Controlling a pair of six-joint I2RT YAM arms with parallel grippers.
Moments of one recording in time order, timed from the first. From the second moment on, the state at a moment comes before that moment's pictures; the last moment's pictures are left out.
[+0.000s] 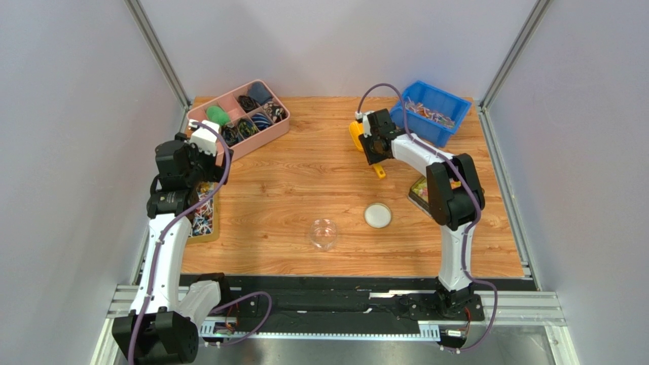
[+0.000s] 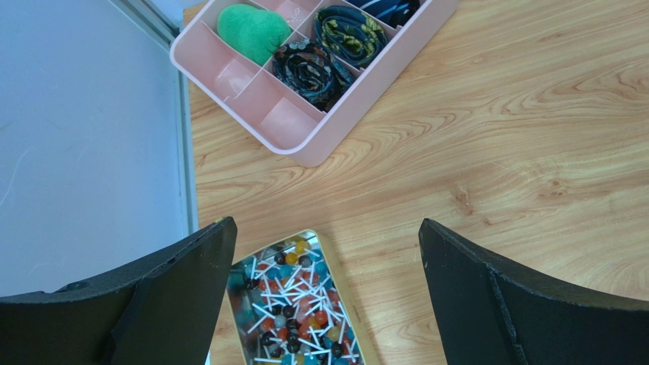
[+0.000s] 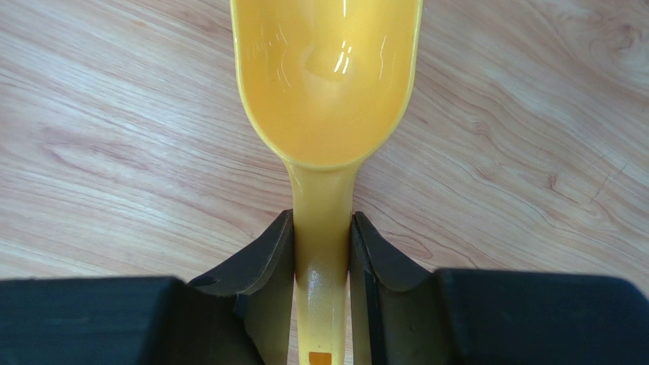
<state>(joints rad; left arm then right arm) 0.12 0.95 0.90 -0.35 0.19 0.37 0.38 2.07 1.56 -0.42 0.04 -0.07</state>
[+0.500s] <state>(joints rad) 0.12 0.95 0.89 -0.35 0.18 0.40 0.35 2.07 1.52 -0.41 0.03 -0.09</state>
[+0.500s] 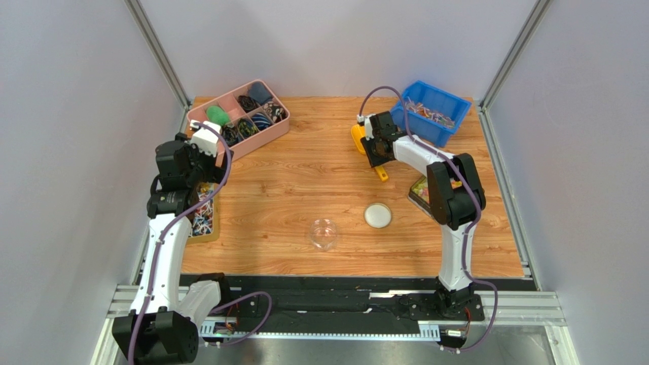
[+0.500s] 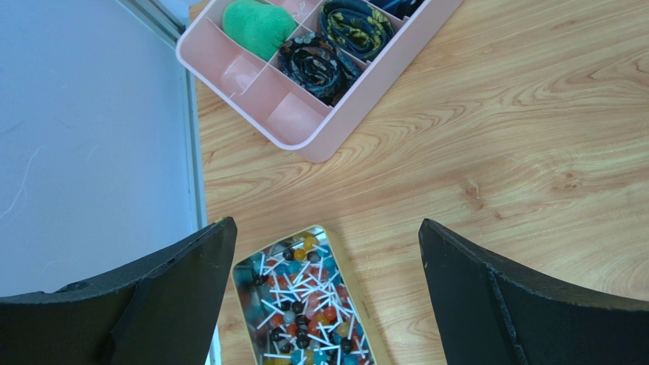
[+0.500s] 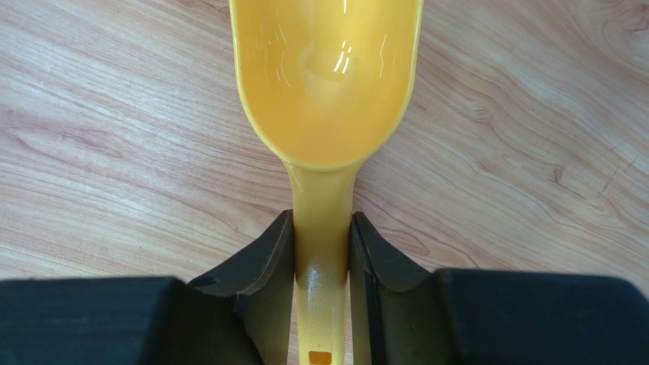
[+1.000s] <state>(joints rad) 0.13 1.07 0.79 -0.33 0.09 0.48 0.35 2.07 1.54 -0.47 0.02 -0.11</state>
